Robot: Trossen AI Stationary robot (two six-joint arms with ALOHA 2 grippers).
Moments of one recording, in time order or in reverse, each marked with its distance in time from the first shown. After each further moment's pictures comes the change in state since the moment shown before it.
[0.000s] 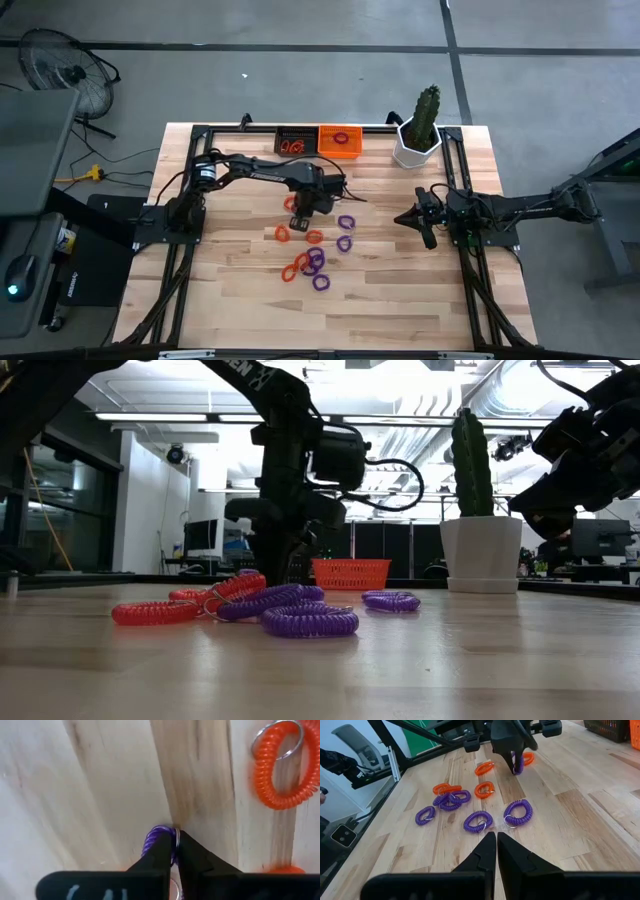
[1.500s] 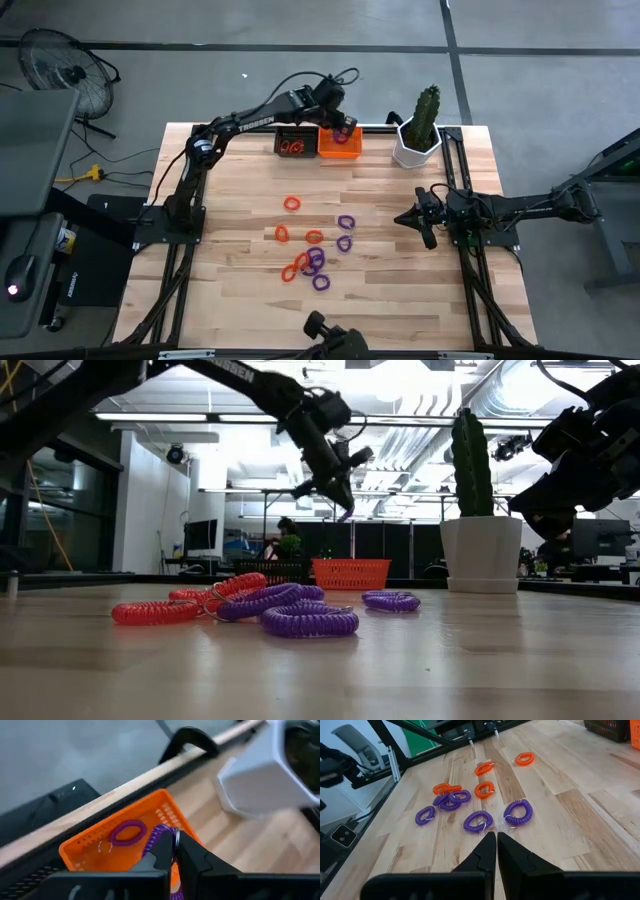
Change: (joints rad) left arm 0.369 0.040 0.439 0.349 -0.084 -0.884; right arm 0.000 0.000 0.000 0.000 0.000 0.000
